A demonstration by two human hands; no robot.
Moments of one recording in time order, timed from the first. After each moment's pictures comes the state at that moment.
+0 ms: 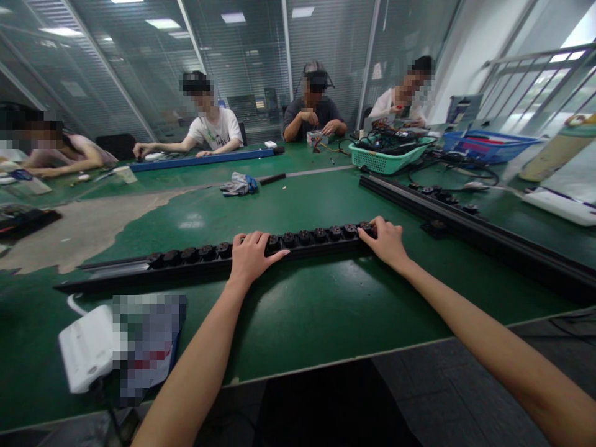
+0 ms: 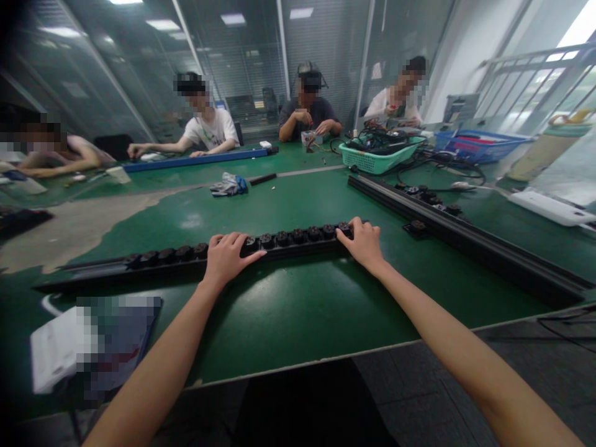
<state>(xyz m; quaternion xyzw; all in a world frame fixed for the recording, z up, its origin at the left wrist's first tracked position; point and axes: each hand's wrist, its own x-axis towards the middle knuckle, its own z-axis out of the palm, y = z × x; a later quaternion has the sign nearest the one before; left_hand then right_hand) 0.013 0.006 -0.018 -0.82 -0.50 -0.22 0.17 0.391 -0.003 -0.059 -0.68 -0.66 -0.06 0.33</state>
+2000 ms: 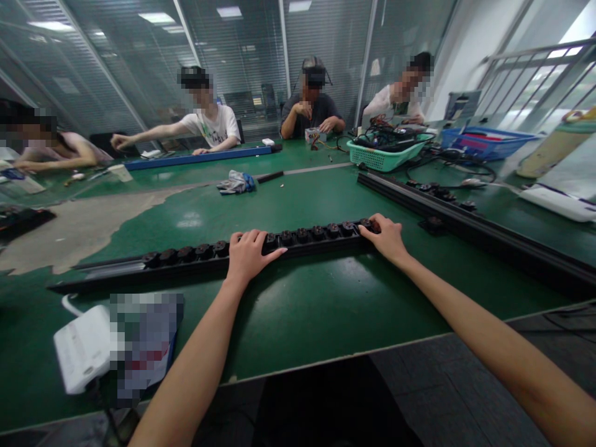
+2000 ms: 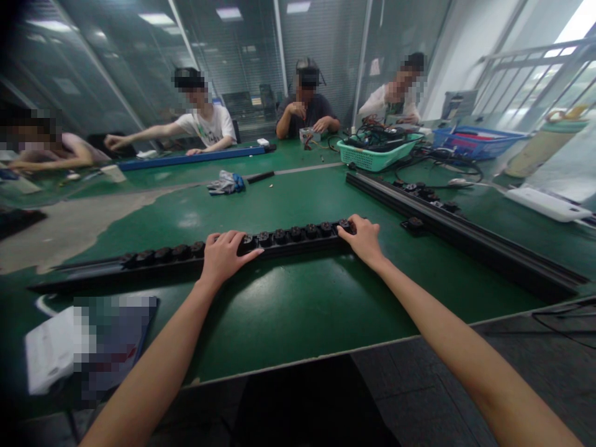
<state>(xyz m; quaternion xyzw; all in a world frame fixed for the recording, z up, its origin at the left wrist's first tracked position) 0.012 0.009 -0.020 -0.82 -0.49 -0.22 0.19 0.397 -0.002 -0.057 -0.66 -0.64 -0.01 0.39</state>
